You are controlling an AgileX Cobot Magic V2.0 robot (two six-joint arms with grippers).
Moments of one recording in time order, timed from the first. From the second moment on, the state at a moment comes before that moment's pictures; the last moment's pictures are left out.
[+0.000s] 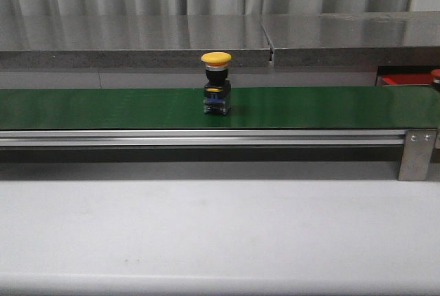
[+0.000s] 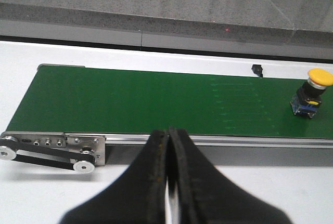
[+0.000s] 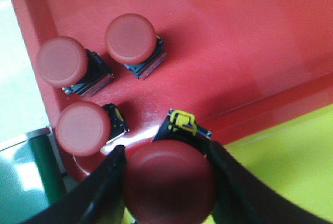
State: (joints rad) left arm -0.12 0.45 -0.46 -0.14 0.40 -0.06; right arm -0.34 1.93 -1.66 0.04 0.83 0.15
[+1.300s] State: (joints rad) left arm -0.12 0.45 -0.46 -0.14 0.40 -0.06; right arm -0.34 2.08 -1.66 0.12 0.63 0.15
